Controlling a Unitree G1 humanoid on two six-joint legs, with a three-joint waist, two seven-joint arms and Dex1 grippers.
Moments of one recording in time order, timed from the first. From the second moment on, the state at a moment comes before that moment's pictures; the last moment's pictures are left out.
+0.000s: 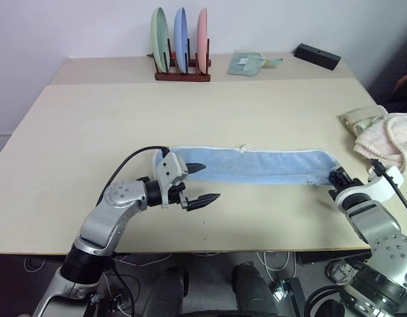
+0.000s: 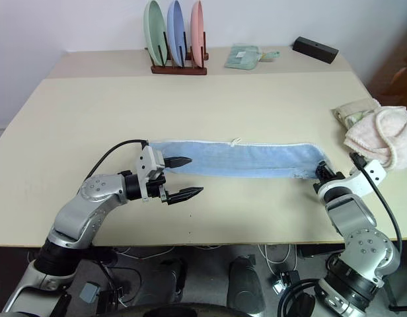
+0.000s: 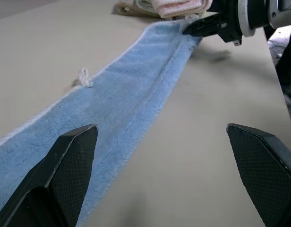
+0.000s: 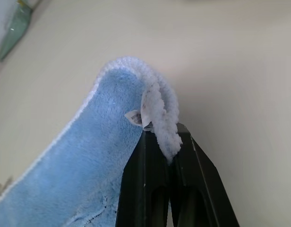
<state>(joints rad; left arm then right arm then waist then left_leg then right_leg) -0.28 0.46 -0.18 -0.30 -0.36 0.42 -0.86 -0.19 -0.23 -0.76 -0.30 0.96 0.99 -0.33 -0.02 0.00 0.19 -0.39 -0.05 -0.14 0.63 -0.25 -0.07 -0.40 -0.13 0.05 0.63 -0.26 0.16</state>
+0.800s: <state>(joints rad) -0.27 0.42 -0.19 -0.24 -0.29 0.38 -0.80 -0.24 -0.72 0.12 -0.47 0.40 0.86 0.27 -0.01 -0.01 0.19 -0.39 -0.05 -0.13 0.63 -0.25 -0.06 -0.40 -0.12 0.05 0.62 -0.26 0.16</state>
